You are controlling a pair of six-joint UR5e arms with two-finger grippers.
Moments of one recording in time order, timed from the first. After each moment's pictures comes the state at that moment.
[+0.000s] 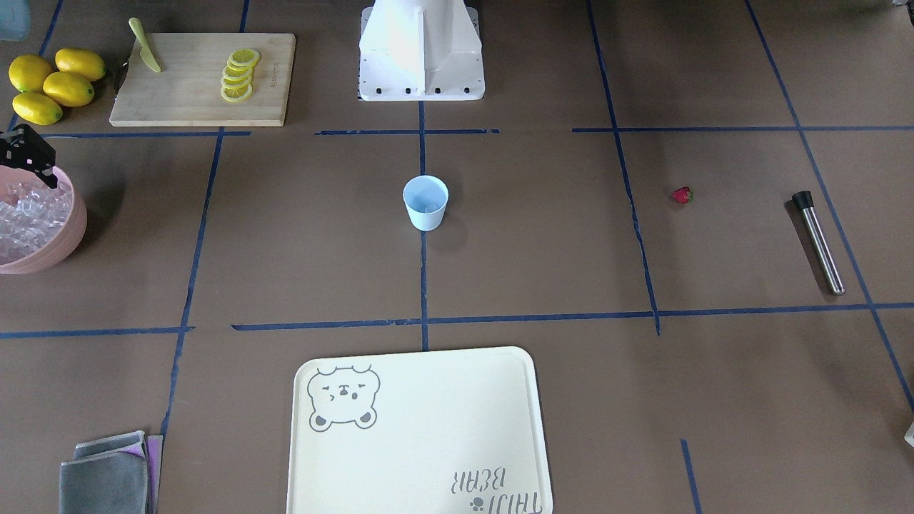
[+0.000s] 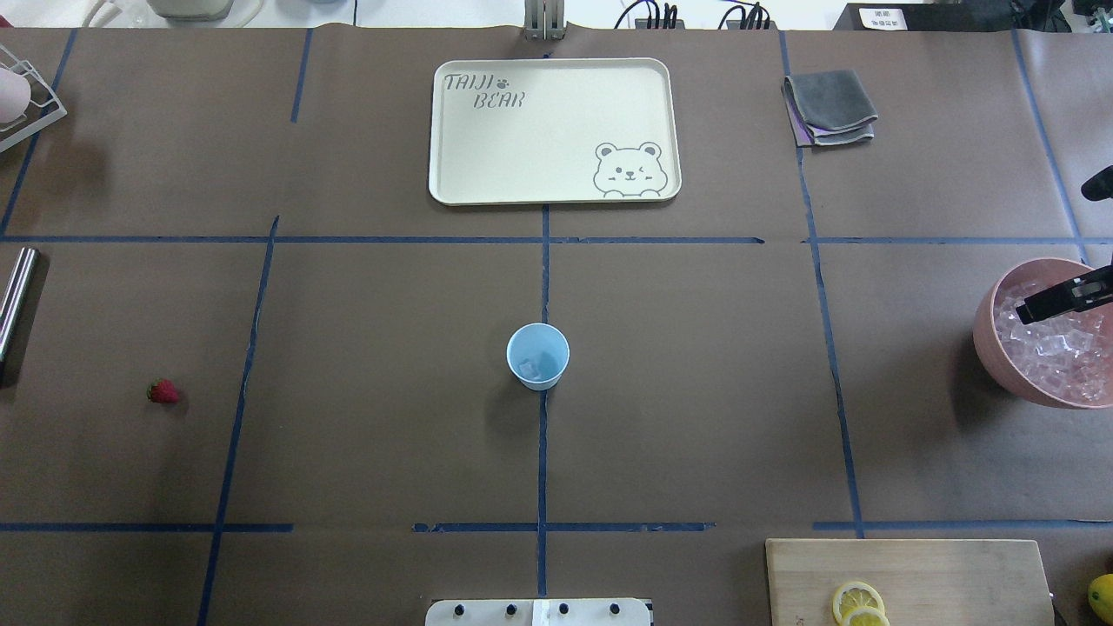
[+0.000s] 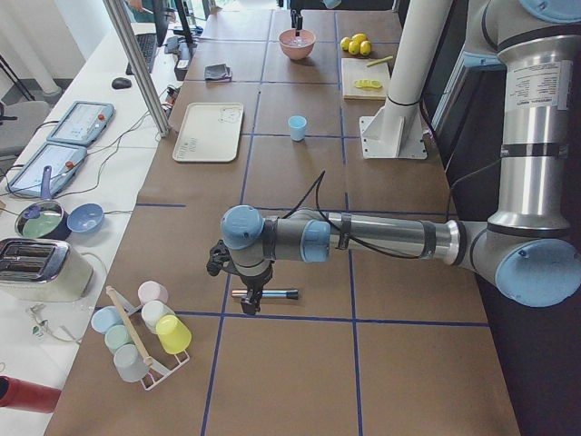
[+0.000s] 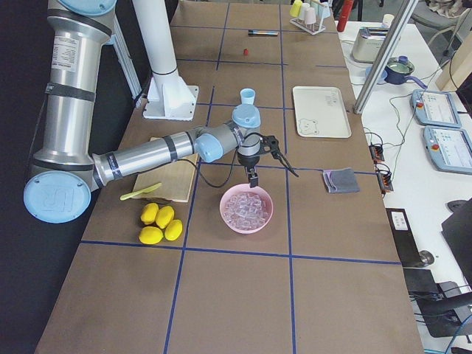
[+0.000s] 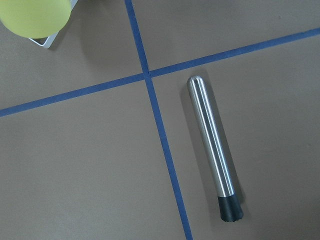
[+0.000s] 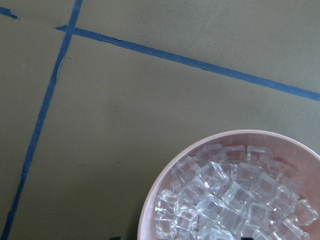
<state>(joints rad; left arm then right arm) -1.52 -1.52 -1.68 -1.52 -2.37 0.21 1.10 -1.75 1.99 -1.34 2.19 0.40</state>
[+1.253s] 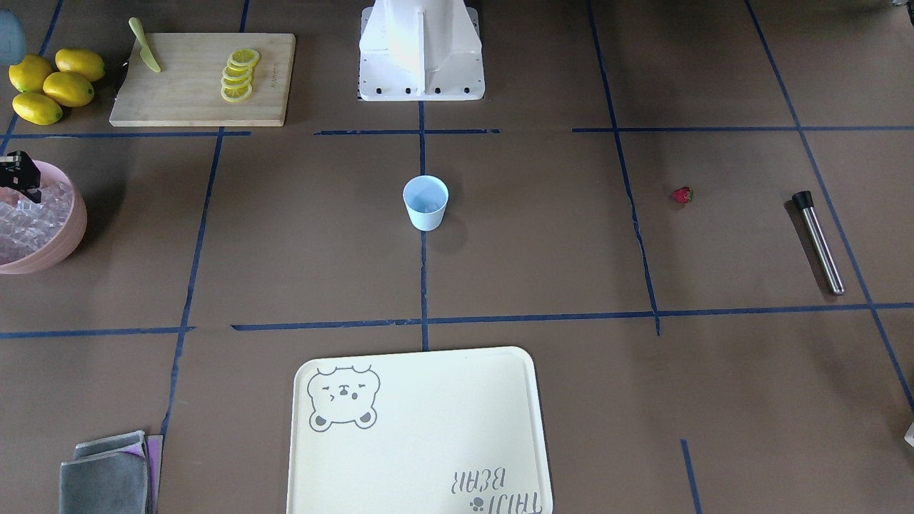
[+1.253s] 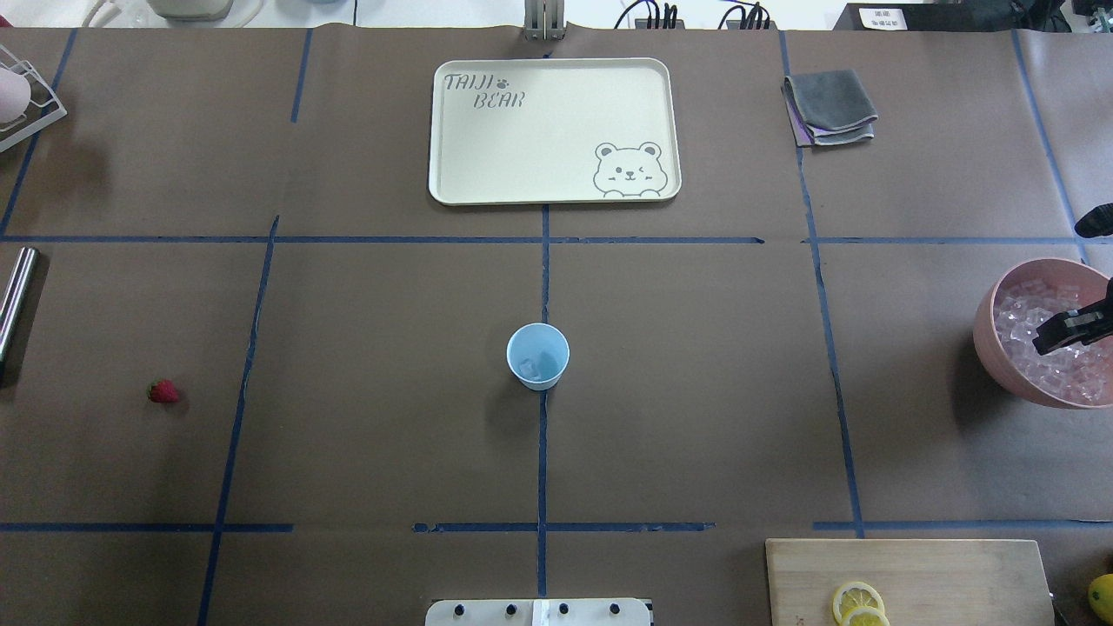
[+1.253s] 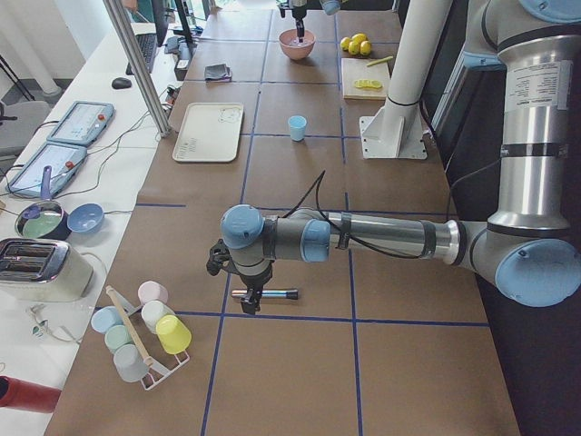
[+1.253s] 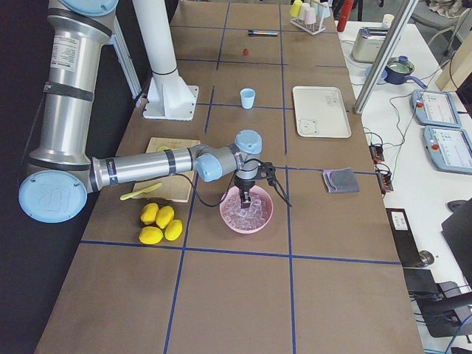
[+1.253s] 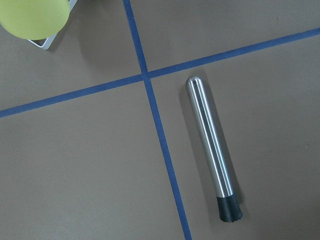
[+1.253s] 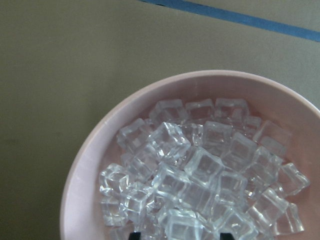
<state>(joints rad) -1.52 -1.52 -1.69 -1.52 -2.37 0.21 1.07 -1.76 1.88 -1.34 2.20 0.41</state>
